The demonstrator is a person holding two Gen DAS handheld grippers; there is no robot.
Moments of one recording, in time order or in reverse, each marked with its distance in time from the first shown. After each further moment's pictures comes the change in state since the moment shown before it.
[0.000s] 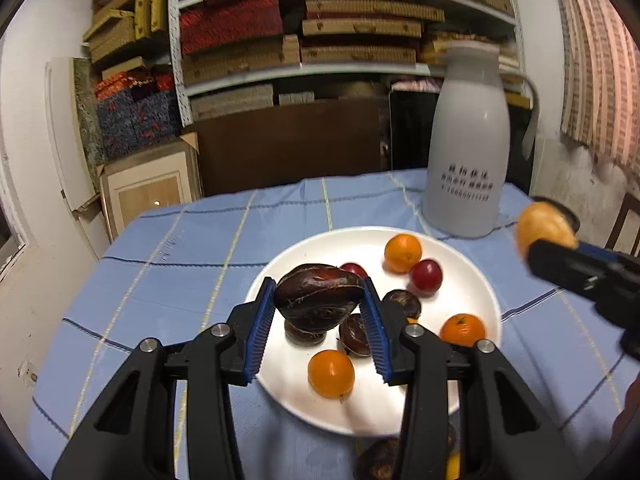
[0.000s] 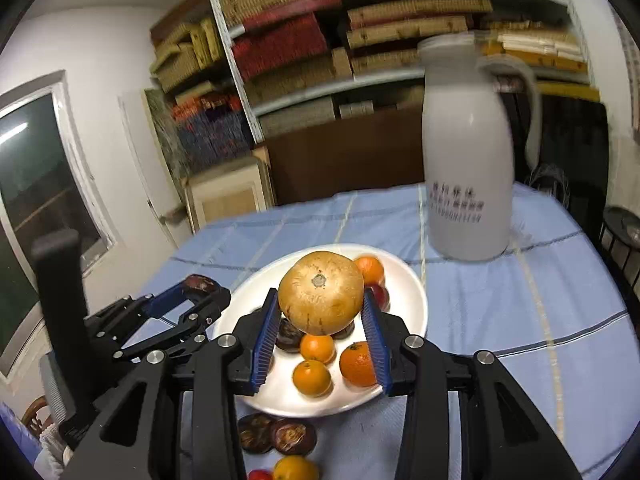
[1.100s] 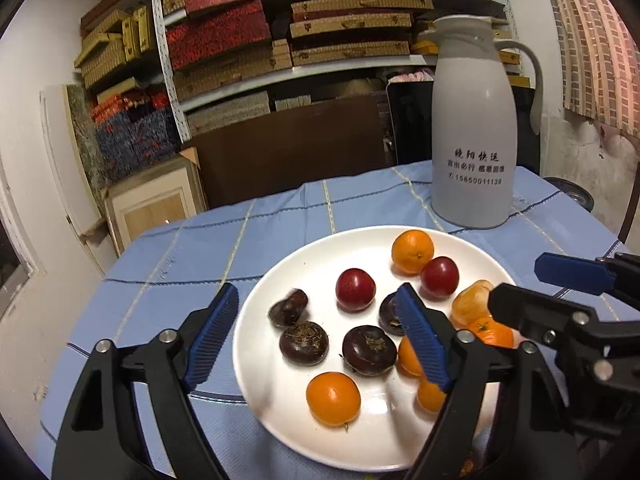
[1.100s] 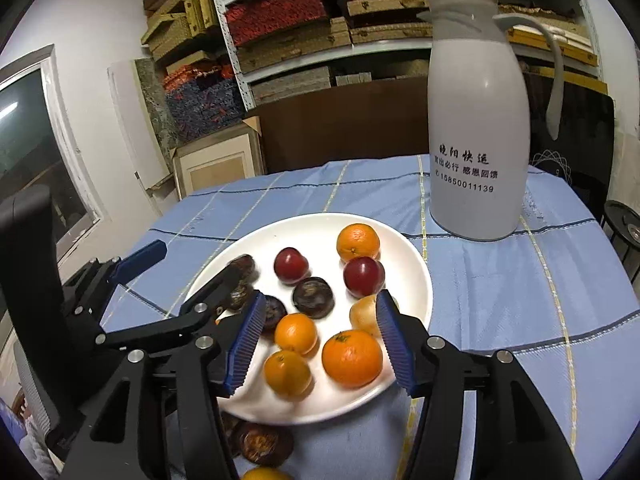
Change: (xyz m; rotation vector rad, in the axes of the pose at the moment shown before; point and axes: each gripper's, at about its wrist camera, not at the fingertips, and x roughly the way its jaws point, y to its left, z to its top) left arm 0.018 -0.019 -0.001 0.092 -0.043 0.066; right arm 0.034 -0.001 -0.011 -0.034 0.068 -0.031
